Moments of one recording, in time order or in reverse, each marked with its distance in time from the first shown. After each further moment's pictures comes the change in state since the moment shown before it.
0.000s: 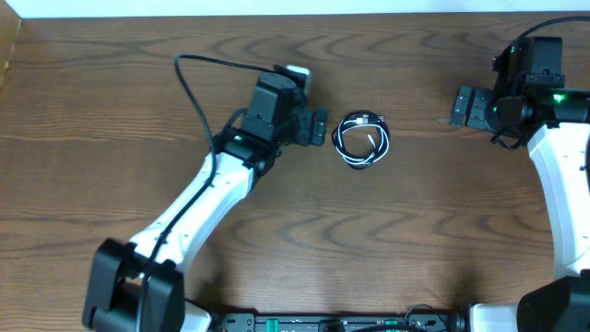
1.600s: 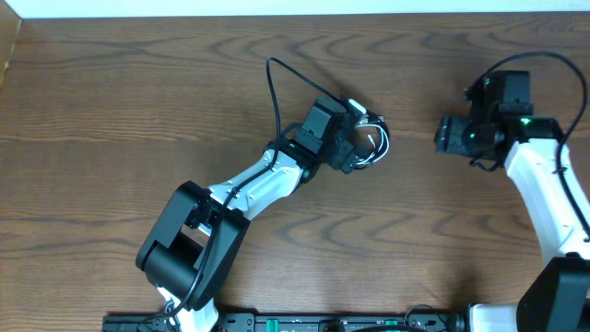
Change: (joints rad) left arm -0.159 0.284 0.003 0.186 -0.023 0.244; right arm 0.030 0.000 -0.279 0.210 -0.098 -0.029
